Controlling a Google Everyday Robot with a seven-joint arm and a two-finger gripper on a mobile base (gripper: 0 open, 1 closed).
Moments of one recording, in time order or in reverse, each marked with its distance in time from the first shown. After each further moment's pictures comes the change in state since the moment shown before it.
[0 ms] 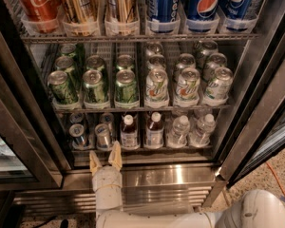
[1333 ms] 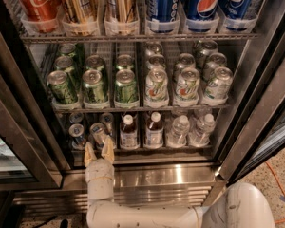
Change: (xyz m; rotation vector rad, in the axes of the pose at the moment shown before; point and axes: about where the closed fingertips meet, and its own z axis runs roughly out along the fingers) arm -0.008 0.018 0.034 0.029 -0.019 0.073
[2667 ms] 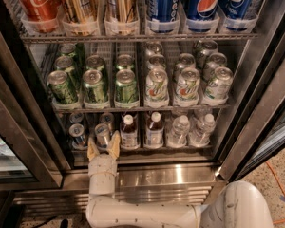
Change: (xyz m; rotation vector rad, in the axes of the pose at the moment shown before) arm -0.001 -0.025 0.015 0.101 -0.005 -0.031
